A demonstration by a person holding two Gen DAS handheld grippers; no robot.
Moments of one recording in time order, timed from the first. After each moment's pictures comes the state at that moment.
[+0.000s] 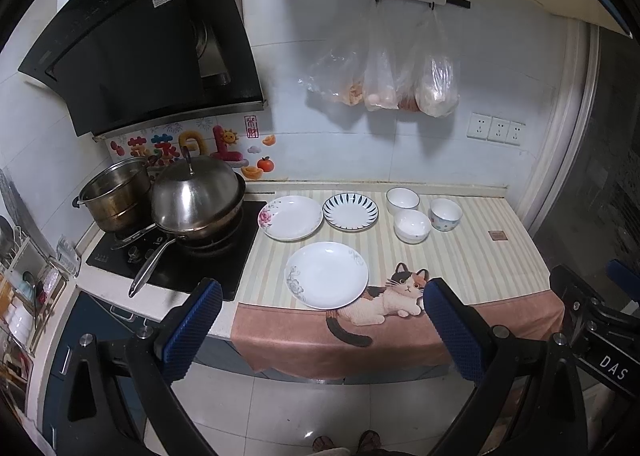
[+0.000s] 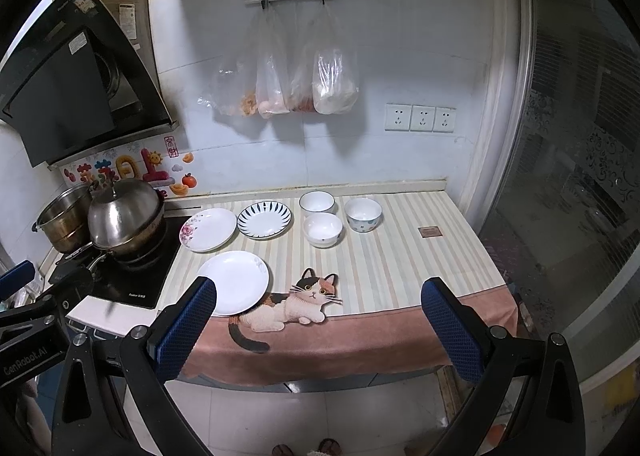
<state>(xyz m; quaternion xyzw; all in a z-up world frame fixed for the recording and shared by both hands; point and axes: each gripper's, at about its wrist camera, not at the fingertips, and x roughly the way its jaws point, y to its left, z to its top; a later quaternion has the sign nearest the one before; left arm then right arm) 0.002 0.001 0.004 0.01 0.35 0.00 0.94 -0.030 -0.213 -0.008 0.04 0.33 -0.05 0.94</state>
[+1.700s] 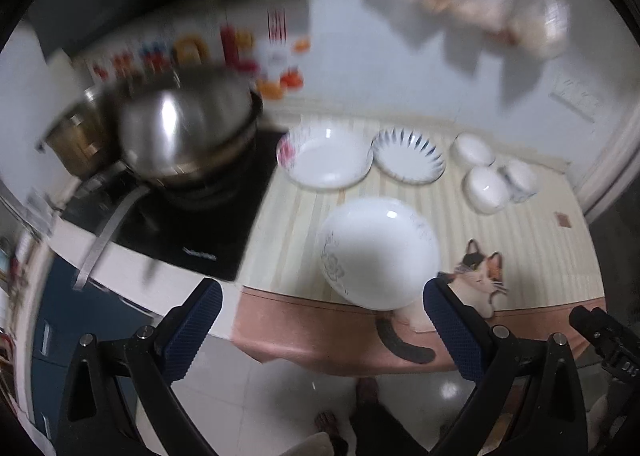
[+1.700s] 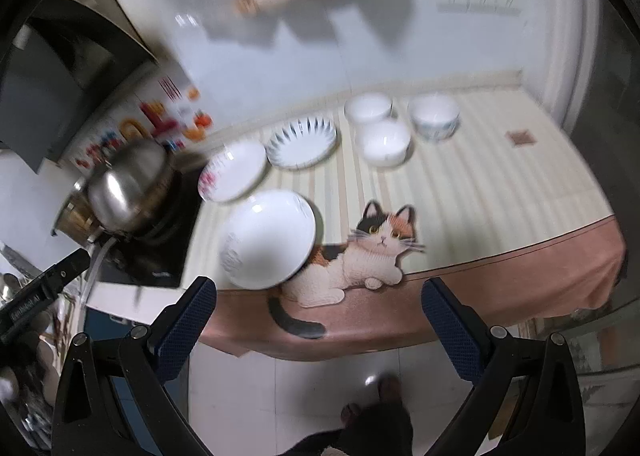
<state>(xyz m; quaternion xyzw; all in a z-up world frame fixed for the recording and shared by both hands) 0.198 0.085 -0.163 -0.04 0.48 0.03 0.87 0.156 -0.217 -0.200 0.14 0.48 0.04 0.86</state>
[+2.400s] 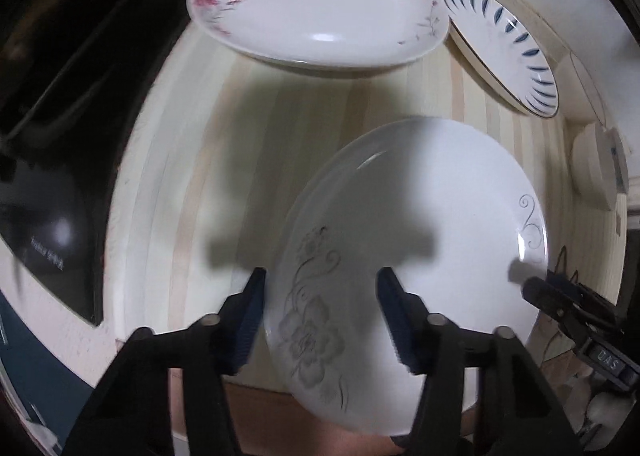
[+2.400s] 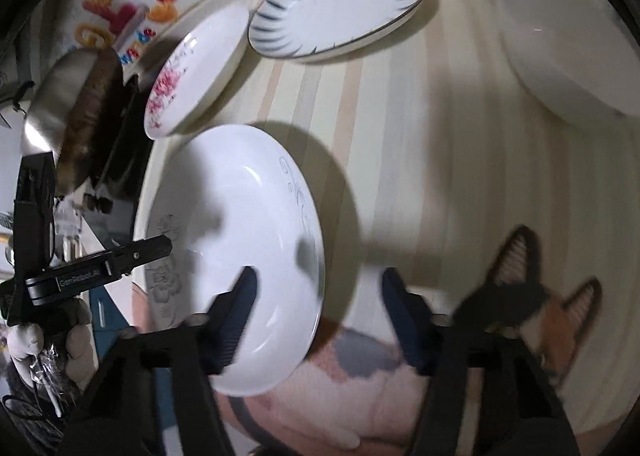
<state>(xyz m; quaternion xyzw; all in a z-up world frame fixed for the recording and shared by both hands) 0.369 0.086 -0.384 -0.09 0.68 0.01 0.73 0.408 -0.150 -0.445 0.12 0.65 0.19 0.72</state>
